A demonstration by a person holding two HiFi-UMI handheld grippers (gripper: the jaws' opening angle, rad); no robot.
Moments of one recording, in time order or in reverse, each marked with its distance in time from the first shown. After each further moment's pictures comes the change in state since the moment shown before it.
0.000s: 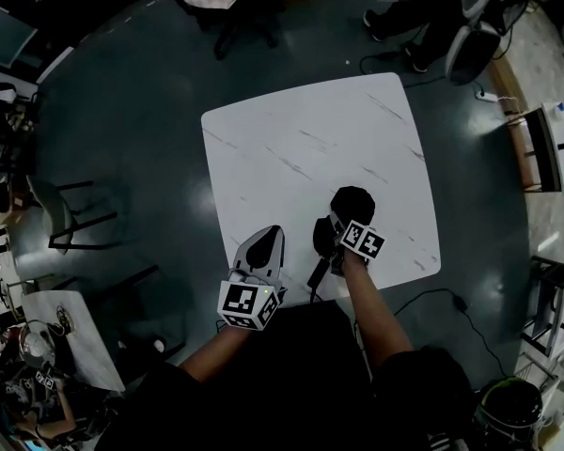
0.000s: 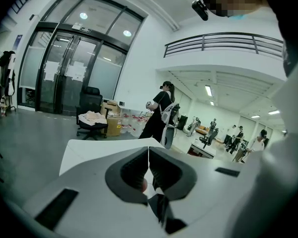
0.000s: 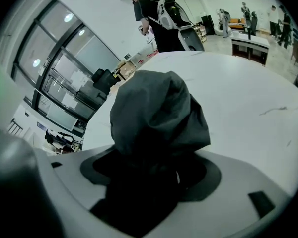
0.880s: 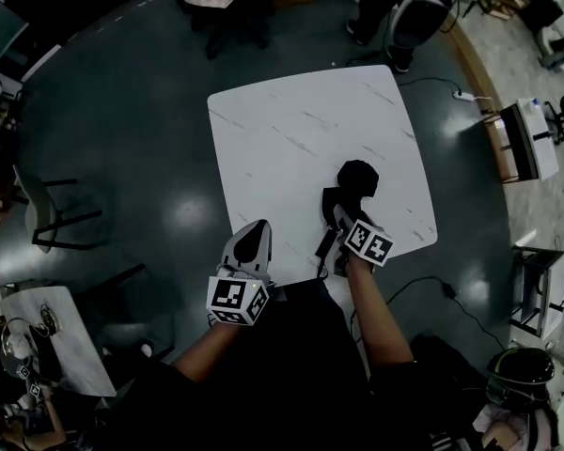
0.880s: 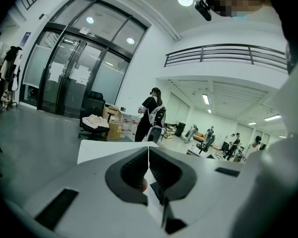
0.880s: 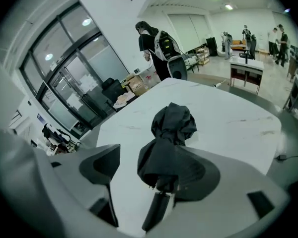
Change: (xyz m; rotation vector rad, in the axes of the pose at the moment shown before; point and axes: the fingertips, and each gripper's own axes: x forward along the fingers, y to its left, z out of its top) left arm -0.111 0.034 -0.010 -0.033 -0.078 -0.029; right arm -0.109 0.059 -0.031 -0.112 -0.173 -0.030
